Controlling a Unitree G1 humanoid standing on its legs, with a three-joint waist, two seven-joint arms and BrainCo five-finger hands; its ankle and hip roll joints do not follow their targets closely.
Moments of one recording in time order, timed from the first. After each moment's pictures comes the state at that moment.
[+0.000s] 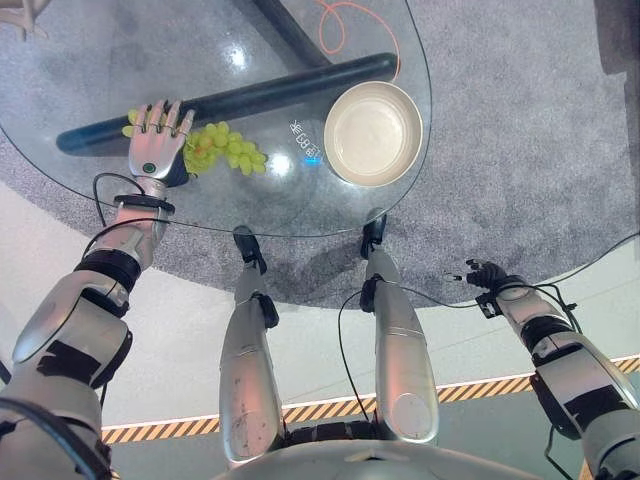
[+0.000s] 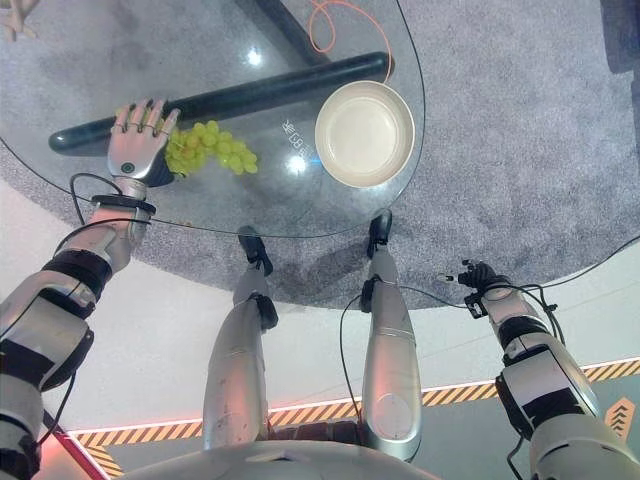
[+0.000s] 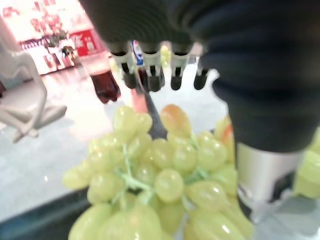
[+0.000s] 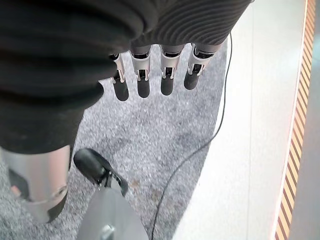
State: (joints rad) left arm -0.91 0.76 -0.67 1.01 0.74 0.04 0.80; right arm -0.58 -0.57 0.41 1.17 0.12 0.12 0.03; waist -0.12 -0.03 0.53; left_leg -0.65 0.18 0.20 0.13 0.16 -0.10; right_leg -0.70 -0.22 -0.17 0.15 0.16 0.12
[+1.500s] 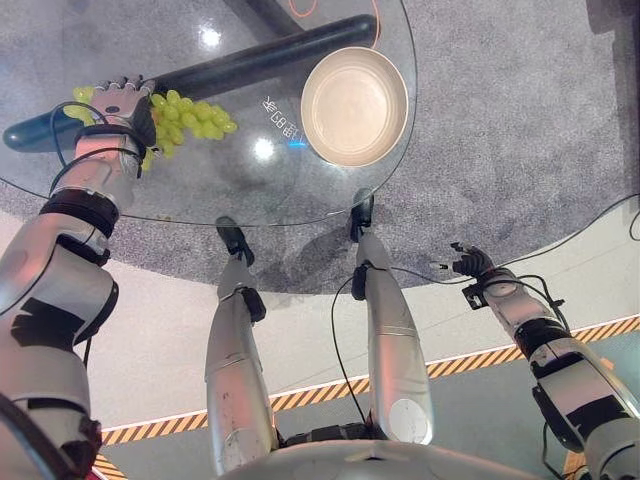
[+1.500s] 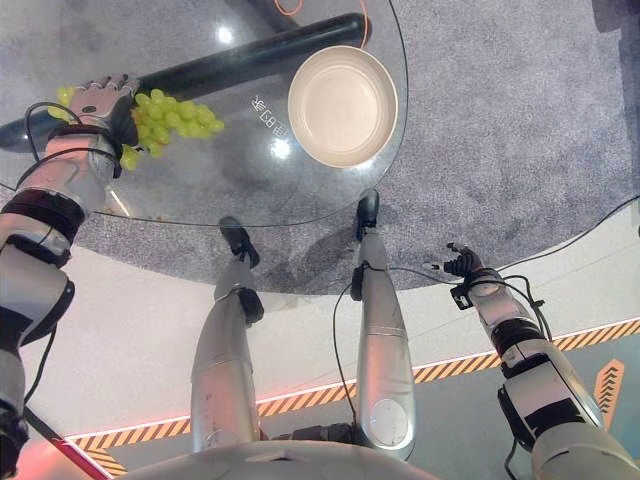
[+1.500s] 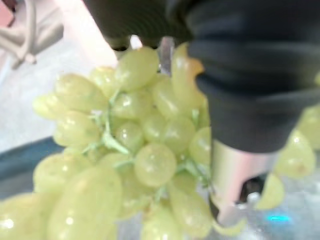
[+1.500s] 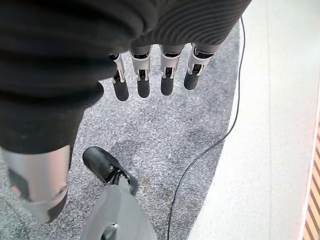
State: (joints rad) left arm -1.17 0.82 -0.81 1.06 0.43 0.08 0.08; right arm -0.53 -0.58 0.41 0.96 0.12 0.11 -0.03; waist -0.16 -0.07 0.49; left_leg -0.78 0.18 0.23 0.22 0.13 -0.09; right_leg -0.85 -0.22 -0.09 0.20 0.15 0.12
